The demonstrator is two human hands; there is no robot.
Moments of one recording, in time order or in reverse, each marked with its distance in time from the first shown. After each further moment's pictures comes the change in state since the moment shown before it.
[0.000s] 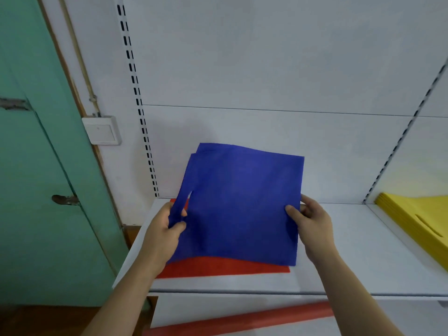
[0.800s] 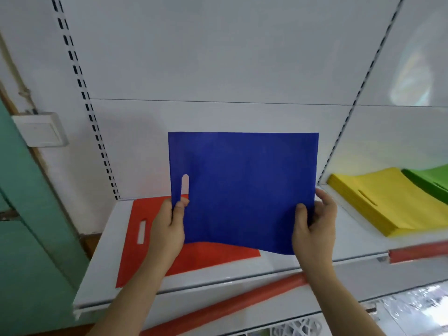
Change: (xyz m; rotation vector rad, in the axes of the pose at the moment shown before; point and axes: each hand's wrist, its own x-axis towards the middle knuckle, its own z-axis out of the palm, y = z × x) left_hand 0.000 0.010 0.078 -0.013 0.028 0.087; right_hand -0.072 -0.005 -0.050 -0.191 0.419 -0.252
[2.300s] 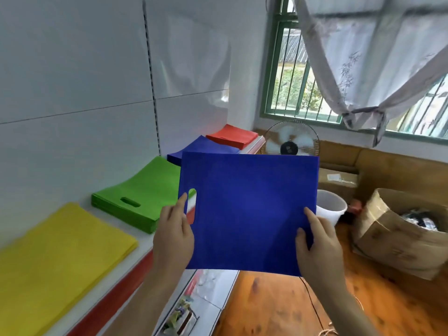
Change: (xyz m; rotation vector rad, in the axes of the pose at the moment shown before) left_hand -0.247 0.222 0.778 0.013 -0.706 0.556; right_hand 0.165 0.253 -0.680 -0.840 0.603 0.184
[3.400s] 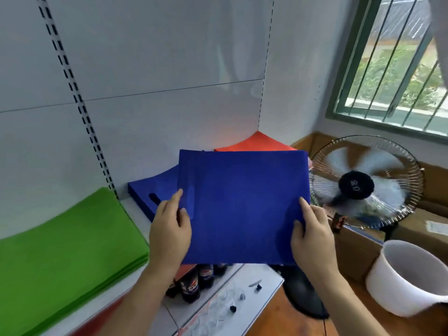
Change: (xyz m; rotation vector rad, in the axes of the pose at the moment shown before) left_hand 0.281 -0.044 0.294 0.250 0.234 -0.235; right_hand 0.420 0.163 0.262 0.177 -0.332 -0.162
